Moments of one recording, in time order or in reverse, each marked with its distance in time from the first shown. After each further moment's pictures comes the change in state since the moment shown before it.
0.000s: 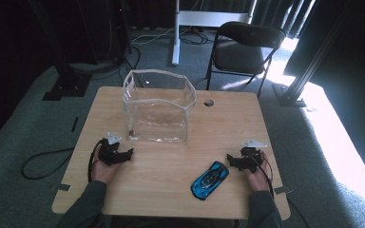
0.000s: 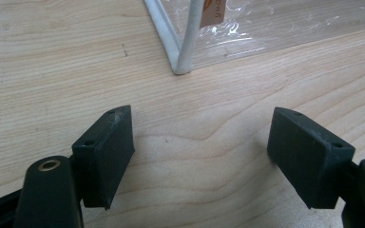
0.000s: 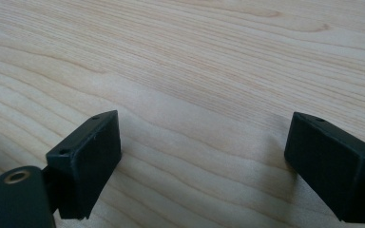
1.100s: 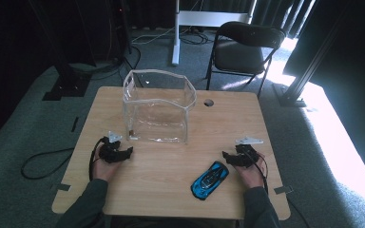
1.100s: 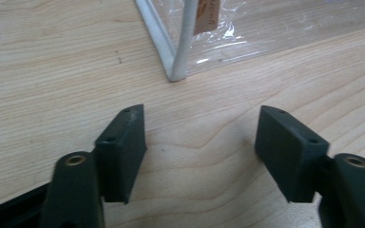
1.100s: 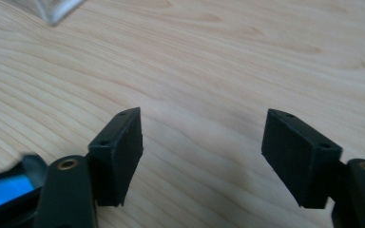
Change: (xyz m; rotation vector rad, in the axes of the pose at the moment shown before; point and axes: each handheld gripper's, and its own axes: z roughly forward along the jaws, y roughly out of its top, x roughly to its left) left arm 0.001 0.006 0.001 0.013 -0.014 0.012; right arm 0.023 0.025 -0.011 -0.010 0.076 -0.047
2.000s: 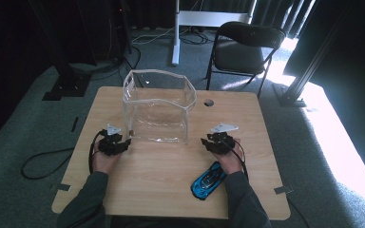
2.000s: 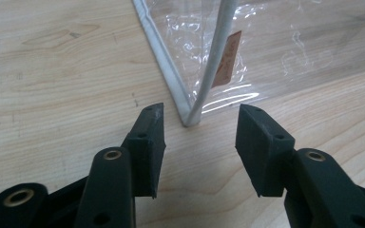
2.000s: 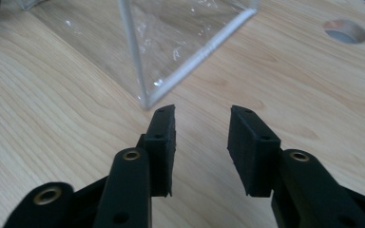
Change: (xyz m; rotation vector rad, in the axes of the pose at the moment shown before) left arm 0.010 0.023 0.001 -0.040 -0.013 -0.010; right arm 0.056 0.066 0.027 -0.071 0.141 -0.148
